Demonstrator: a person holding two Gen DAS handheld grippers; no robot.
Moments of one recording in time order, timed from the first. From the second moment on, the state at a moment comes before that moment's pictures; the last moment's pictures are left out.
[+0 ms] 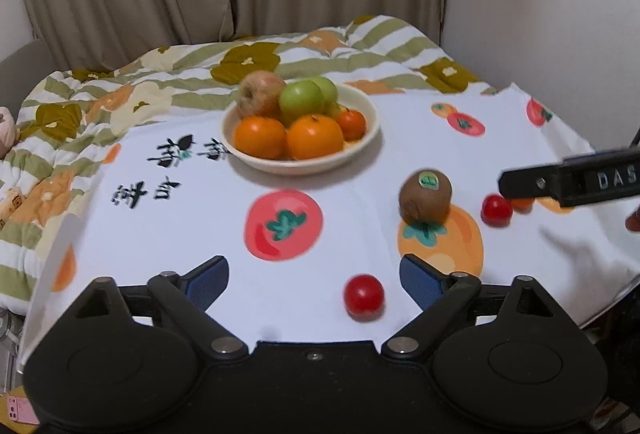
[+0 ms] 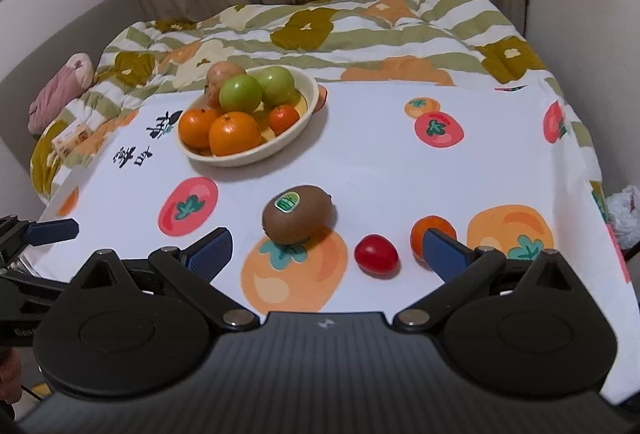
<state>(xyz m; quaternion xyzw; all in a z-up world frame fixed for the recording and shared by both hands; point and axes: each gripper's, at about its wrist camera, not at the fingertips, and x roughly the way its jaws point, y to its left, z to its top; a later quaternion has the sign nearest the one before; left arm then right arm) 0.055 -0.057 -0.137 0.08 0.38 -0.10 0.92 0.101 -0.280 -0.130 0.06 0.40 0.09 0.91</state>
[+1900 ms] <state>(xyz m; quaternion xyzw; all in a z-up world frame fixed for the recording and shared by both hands) 0.078 -0.089 -0.192 0.05 0.43 -0.01 0.90 0.190 -0.240 -0.201 -0.04 0.42 0.24 0.87</state>
